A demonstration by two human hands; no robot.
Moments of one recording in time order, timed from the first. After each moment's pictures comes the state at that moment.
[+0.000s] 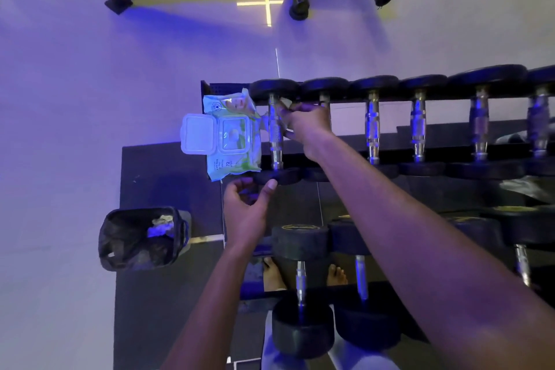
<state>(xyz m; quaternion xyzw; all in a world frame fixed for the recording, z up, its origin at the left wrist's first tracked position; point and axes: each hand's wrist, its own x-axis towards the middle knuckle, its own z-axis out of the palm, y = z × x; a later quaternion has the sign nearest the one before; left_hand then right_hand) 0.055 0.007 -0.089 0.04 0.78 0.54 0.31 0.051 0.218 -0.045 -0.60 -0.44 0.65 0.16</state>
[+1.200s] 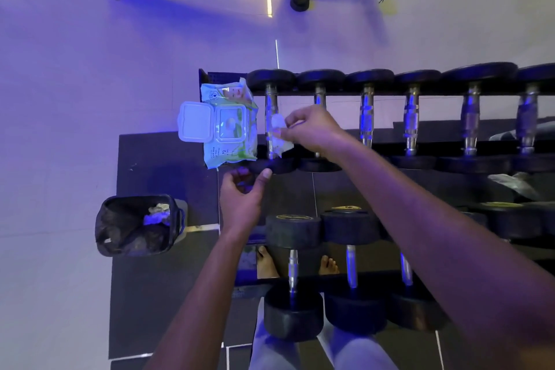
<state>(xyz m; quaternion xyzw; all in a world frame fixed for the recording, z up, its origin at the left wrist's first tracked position) 0.058 0.007 -0.088 0.01 0.78 0.53 0.33 0.098 0.215 -0.016 -0.49 -0.73 0.47 -0.05</state>
